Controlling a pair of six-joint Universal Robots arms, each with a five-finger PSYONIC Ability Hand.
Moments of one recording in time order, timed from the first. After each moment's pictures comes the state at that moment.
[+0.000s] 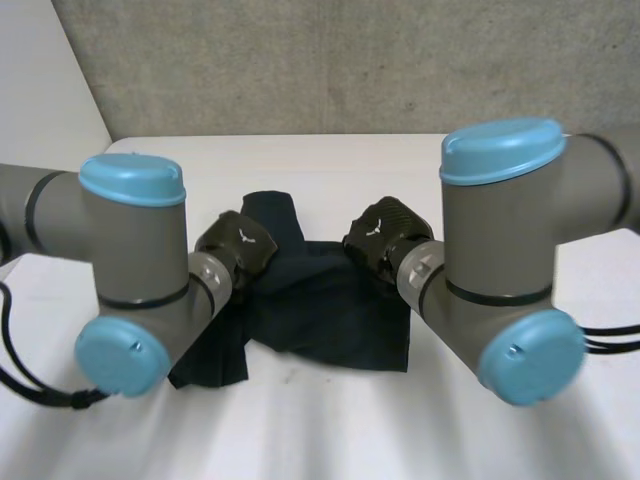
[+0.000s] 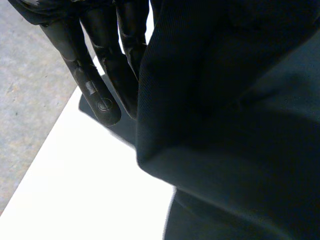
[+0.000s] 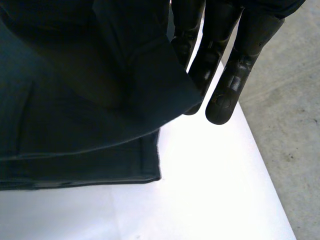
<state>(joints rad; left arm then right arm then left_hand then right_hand) 4.15 -2.15 -1.26 2.99 -1.62 3.82 2.26 -0.99 1.10 0.29 1.59 2.39 1.09 1.18 1.18 1.17 0.97 0.97 1.17 1.17 1.19 0.97</state>
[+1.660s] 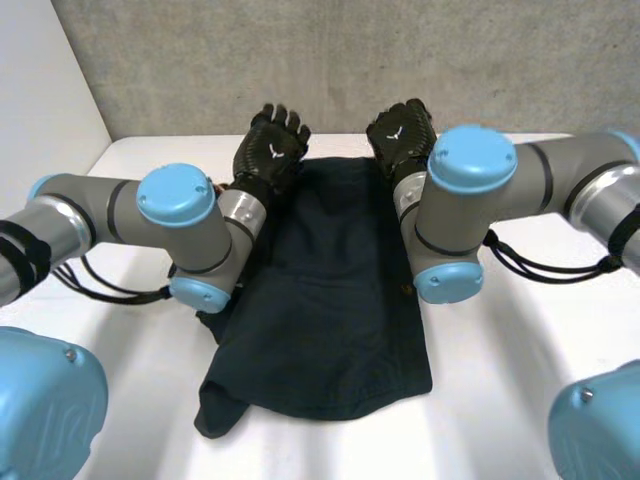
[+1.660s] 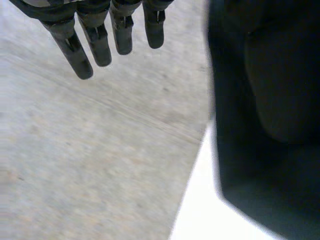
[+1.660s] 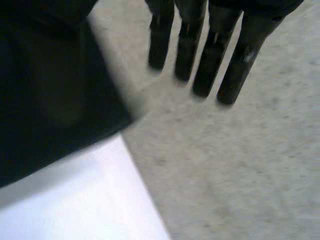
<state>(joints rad) 4.19 -2.53 -0.86 3.54 -1.48 3.97 2.17 -0.62 0.67 -0.13 1.71 2.38 0.19 0.22 0.22 0.22 0.05 0.57 0.72 0.72 0.73 0.55</state>
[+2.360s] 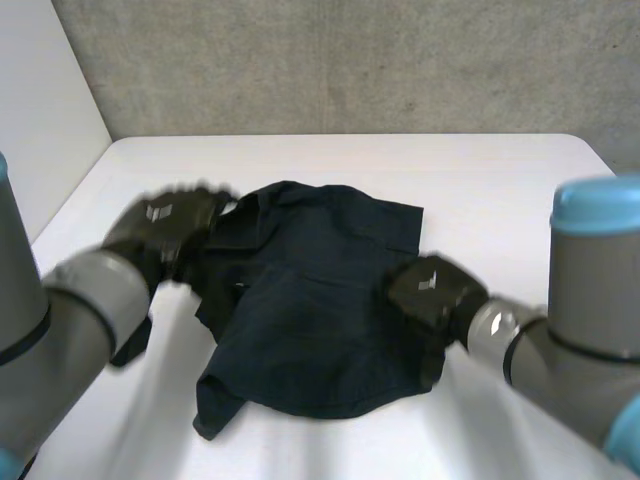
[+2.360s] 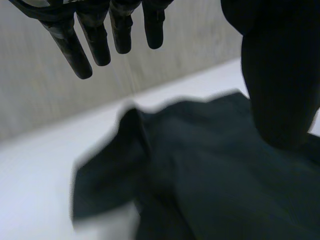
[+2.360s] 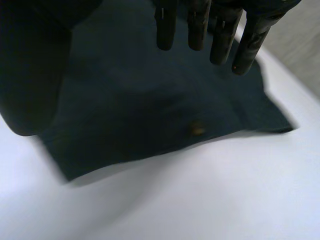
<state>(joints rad) 4.15 -1.66 -1.56 2.86 -1.70 3.11 2.08 -1.25 1.60 0.22 1.35 2.61 0.19 0.20 0.21 0.21 0.05 0.21 0.23 0.21 0.24 0.07</state>
